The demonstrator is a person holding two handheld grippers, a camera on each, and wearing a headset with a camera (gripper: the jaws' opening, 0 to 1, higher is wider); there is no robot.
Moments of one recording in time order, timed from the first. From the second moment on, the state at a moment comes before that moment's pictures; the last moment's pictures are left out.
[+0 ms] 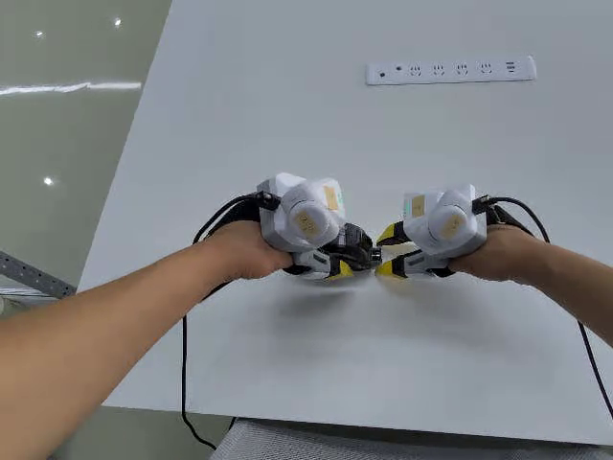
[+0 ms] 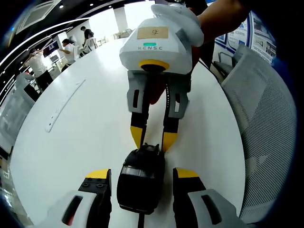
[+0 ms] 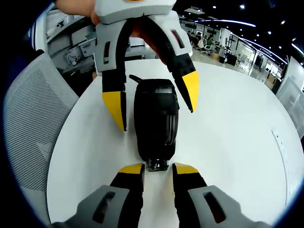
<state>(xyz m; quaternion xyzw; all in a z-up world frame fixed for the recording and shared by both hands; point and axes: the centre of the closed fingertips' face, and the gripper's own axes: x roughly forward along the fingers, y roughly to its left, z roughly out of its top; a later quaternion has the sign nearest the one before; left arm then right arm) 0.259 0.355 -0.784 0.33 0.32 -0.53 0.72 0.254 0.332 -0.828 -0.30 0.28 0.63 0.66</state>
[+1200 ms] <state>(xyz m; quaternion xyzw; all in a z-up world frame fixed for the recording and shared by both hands) 0.259 0.357 -0.785 0.35 0.31 -0.54 0.70 0.247 0.336 -0.824 -0.30 0.28 0.65 0.64</state>
